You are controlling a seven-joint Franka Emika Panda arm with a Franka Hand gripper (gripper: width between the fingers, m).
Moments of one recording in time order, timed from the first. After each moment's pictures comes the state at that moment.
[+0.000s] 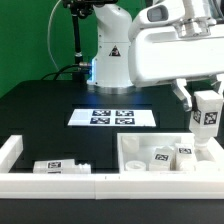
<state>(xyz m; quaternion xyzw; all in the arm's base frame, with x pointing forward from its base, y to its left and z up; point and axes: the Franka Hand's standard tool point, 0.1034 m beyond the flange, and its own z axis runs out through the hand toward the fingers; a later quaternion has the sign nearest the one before) 0.629 0.105 0.110 -0.96 -0.11 -0.26 0.05</state>
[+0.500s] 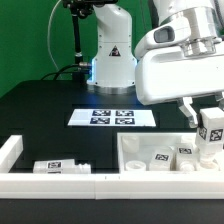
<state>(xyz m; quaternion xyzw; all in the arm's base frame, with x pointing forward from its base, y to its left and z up) 0.627 0.107 0.094 -0.96 -0.11 -0.25 0.05</state>
